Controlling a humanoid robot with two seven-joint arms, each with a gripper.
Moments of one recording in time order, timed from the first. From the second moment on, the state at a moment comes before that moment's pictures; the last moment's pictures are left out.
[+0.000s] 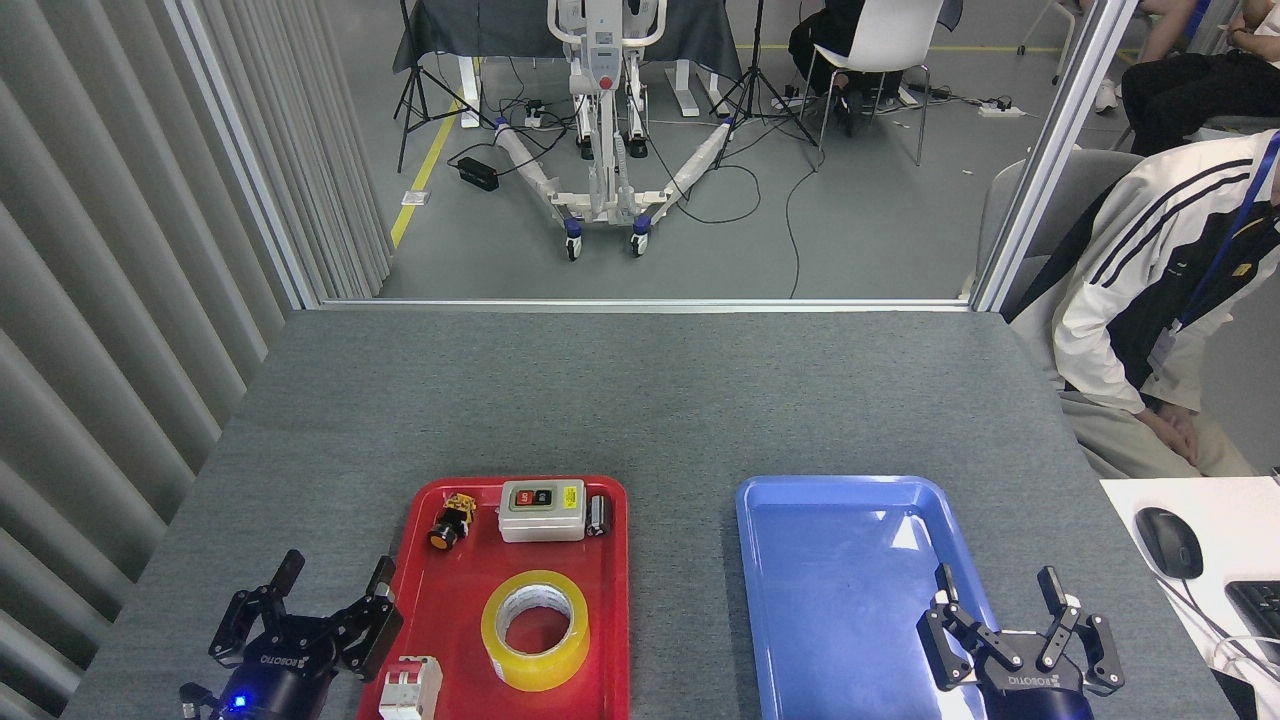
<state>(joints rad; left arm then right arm) 0.10 0.20 0.04 -1.60 -1.22 -0.18 0.11 0.18 -0.21 0.02 -1.65 1.29 0.09 -0.18</state>
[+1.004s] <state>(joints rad) 0.10 0.21 0.03 -1.62 -1.22 -0.16 0.10 0.21 -0.16 0.02 -1.65 1.28 0.04 -0.17</state>
